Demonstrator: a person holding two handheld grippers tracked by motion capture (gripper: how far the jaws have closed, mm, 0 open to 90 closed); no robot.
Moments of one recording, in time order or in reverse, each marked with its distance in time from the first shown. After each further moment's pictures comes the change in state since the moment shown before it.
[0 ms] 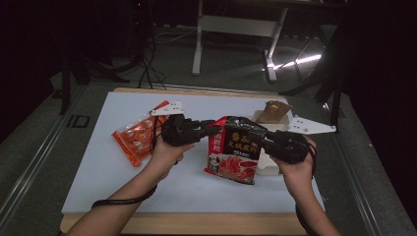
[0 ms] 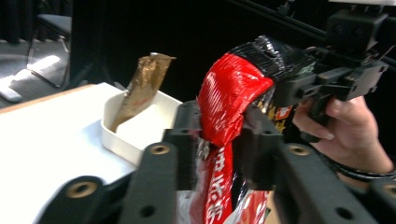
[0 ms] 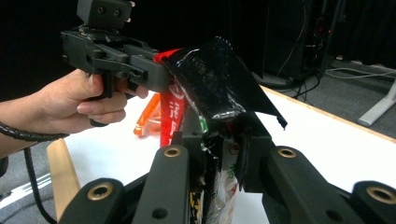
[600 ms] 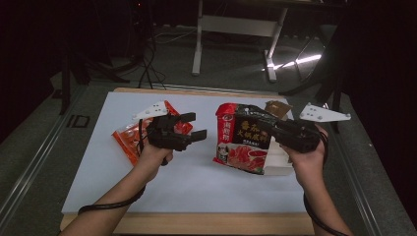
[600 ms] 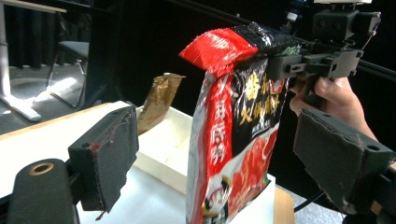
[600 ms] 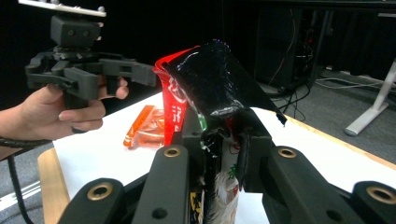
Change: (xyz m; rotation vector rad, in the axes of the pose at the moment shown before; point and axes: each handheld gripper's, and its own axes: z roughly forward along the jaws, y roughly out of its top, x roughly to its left) left arm 0.002 -0.005 -0.034 -0.068 0.033 0.014; right arm -0.020 0.023 -0.015 -0.026 -0.017 -0.010
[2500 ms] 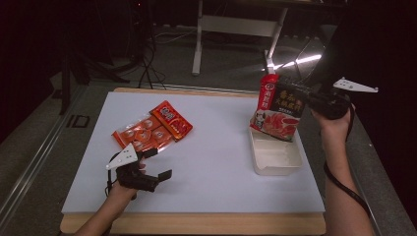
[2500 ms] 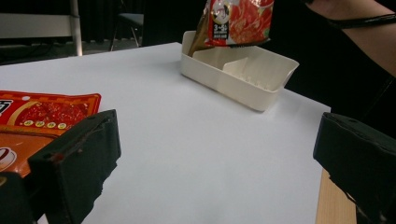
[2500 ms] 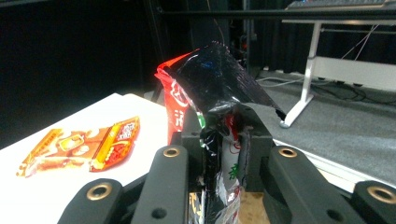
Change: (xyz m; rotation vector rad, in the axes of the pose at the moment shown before) left arm 0.006 -0.116 -0.078 0.075 0.201 0.052; right arm -0.154 -0.002 -0.026 -0.049 -0.187 0.078
